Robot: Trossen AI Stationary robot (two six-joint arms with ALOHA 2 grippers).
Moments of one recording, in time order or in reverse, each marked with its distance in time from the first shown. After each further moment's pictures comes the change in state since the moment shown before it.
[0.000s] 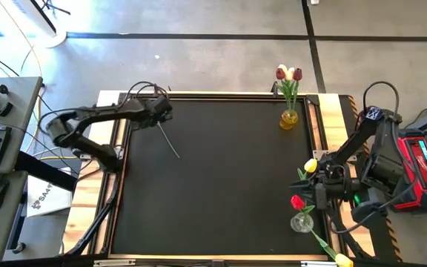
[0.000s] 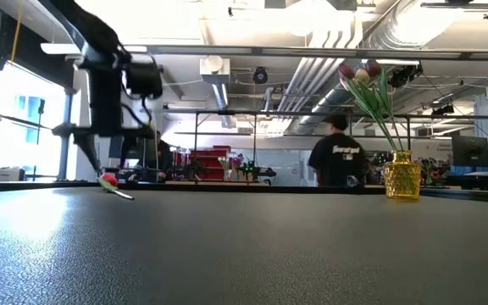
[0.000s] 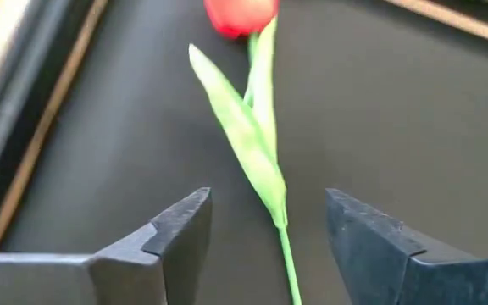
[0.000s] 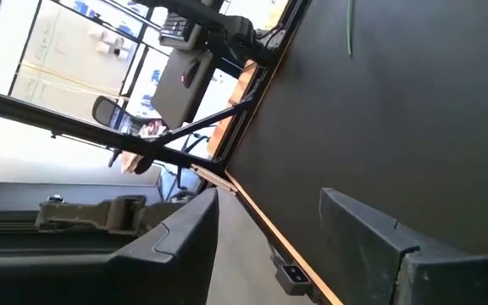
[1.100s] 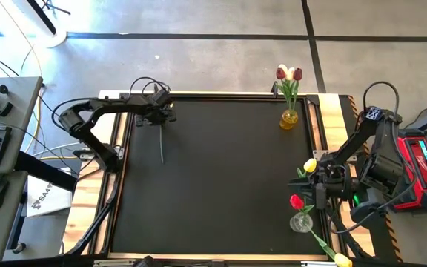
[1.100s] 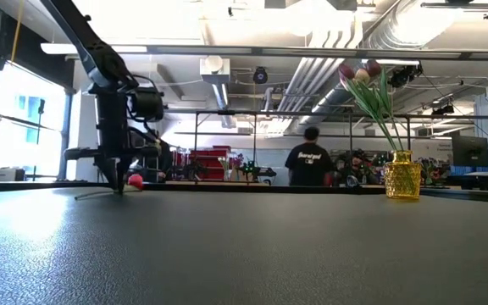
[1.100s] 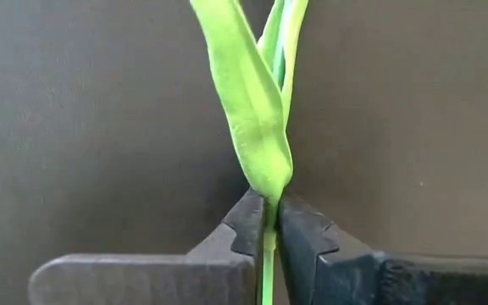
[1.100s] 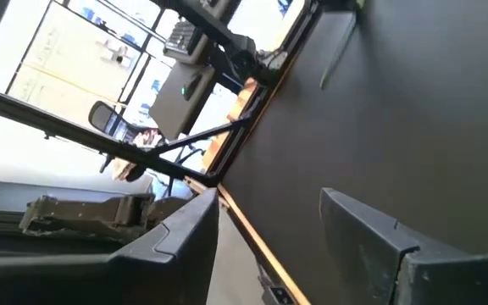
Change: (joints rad) left arm 0.146 0.177 0.002 0.158 0.262 0.319; right arm -0.002 0.002 0.000 -0.020 0.047 -0.055
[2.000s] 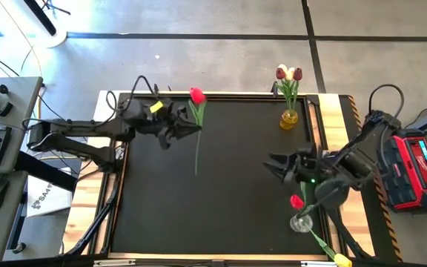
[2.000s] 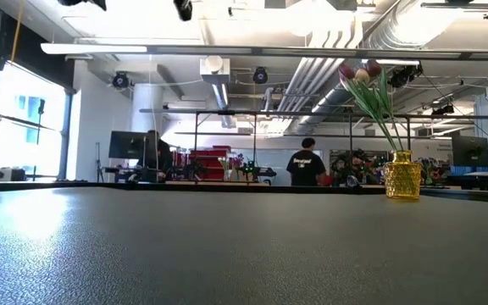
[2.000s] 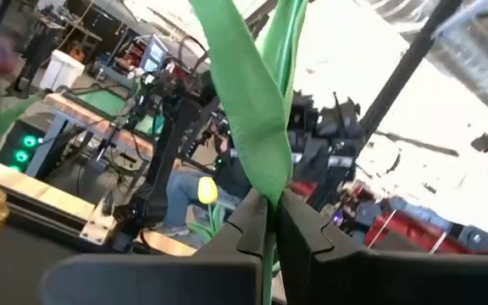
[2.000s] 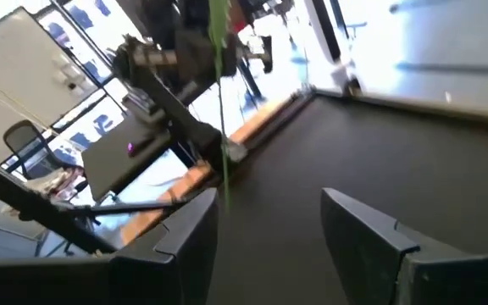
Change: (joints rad) left arm -0.619 -0.458 0.019 1.129 0.450 0.276; right arm -0.309 0.053 0.000 0.258 0.052 -0.625
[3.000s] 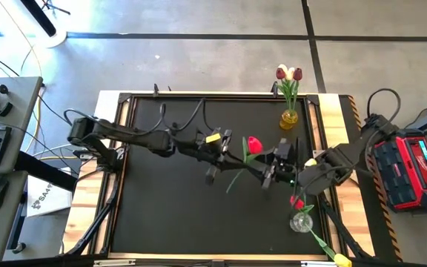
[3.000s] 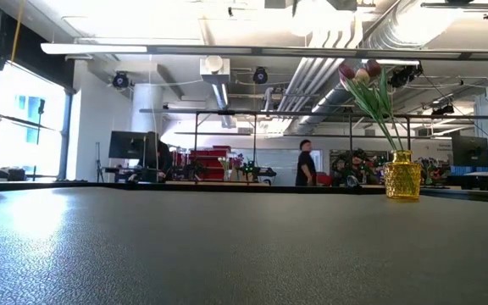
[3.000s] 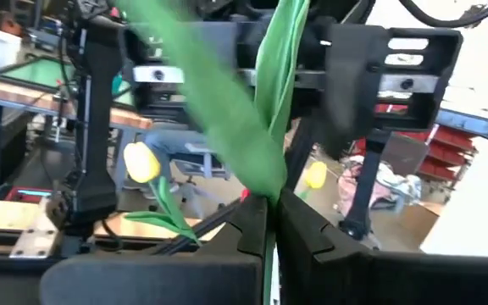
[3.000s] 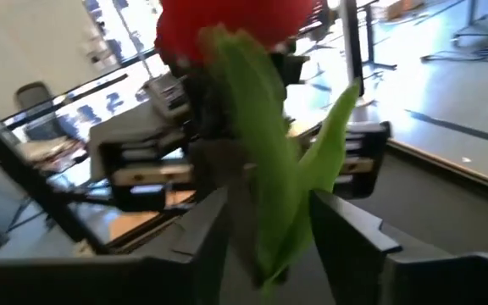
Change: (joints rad) left arm -0.264 0.527 0.516 -0.151 -0.055 0.310; right arm -0.153 0.084 0.000 0.418 -0.156 -0.561
